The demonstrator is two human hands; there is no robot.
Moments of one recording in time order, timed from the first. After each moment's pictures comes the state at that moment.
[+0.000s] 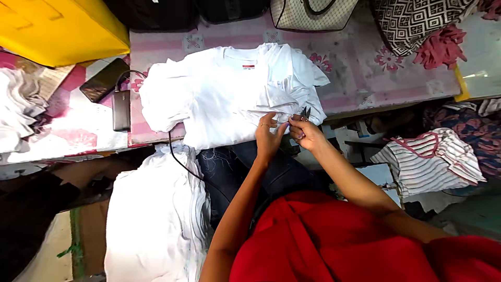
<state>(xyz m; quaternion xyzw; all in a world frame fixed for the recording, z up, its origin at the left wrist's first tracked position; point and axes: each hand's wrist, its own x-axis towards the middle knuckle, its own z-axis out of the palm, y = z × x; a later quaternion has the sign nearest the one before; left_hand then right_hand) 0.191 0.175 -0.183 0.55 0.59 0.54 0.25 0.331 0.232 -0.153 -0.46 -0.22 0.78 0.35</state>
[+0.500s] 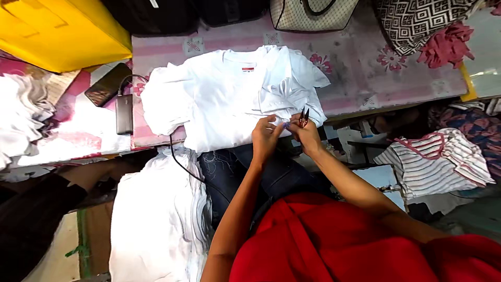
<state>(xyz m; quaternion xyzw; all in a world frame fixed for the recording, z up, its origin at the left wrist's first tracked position) 0.180 0.173 -0.152 0.49 0.63 0.47 0.37 0.334 0.223 -0.164 -0.50 -0.50 0.61 0.36</state>
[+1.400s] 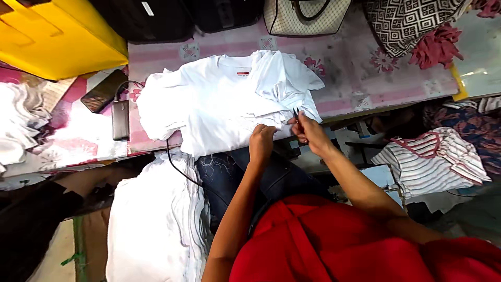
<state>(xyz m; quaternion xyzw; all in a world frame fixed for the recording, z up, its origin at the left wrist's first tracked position) 0.184 0.178 -0.177 0.61 0.64 0.42 0.18 0.359 0.237 -0.131 -0.49 -0.51 0.65 0.26</state>
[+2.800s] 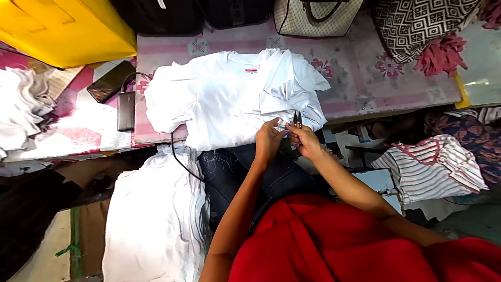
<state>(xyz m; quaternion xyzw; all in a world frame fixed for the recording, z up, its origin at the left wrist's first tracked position) 0.184 0.175 -0.159 0.54 0.65 0.43 0.32 0.328 0.224 -0.160 -0.47 -0.33 0.75 0.33</state>
